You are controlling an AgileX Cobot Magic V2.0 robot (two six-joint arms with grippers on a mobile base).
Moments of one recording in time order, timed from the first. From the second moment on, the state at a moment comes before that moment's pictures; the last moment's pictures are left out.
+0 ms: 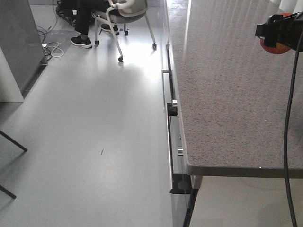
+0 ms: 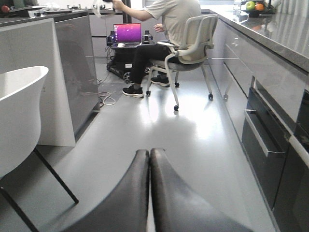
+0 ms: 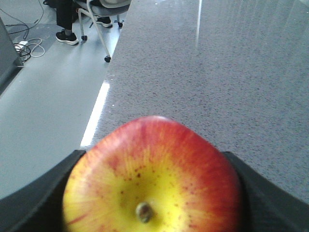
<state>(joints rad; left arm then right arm) 0.10 -0.01 0.02 0.22 0.18 -0.29 0.00 1.47 -1.35 0.11 0.39 -0.07</state>
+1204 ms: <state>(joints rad) 0.10 -0.01 0.02 0.22 0.18 -0.29 0.00 1.47 -1.35 0.11 0.39 -0.07</state>
